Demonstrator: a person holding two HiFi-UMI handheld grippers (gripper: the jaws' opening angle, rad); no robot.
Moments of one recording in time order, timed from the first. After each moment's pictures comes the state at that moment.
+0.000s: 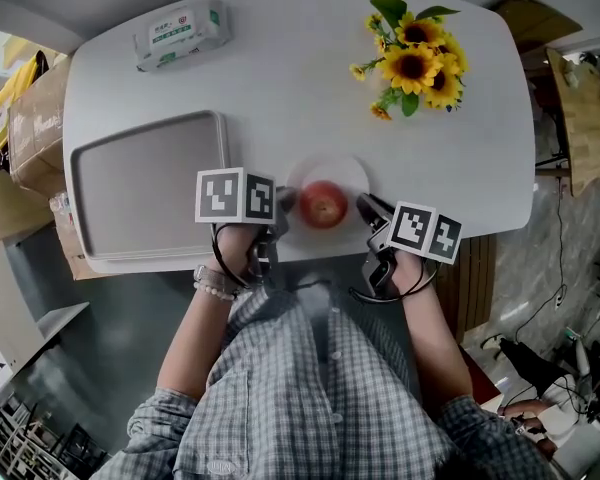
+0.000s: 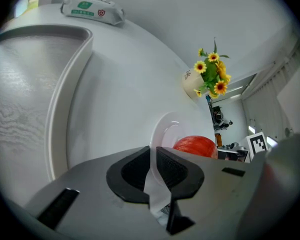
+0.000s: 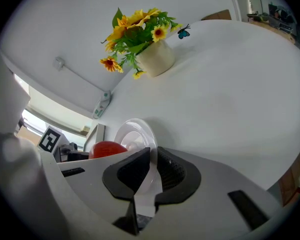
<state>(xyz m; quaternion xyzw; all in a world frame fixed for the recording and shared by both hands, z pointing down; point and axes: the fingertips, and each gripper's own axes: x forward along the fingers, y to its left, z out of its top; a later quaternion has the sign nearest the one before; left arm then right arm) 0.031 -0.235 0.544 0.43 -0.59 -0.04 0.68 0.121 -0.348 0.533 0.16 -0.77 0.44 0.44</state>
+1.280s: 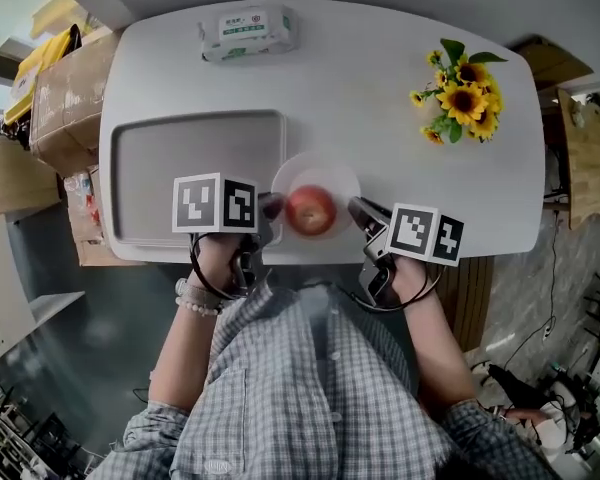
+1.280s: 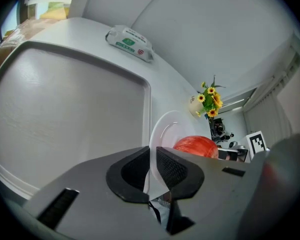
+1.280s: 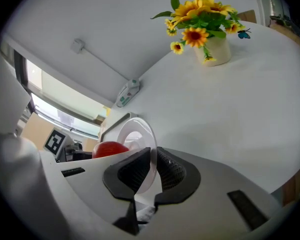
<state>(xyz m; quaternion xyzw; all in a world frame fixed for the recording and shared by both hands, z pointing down) -0.033 -0.133 0.498 0.40 -0.63 -0.09 0.66 0.040 -0.256 0.485 0.08 -0.79 0.42 0.45</state>
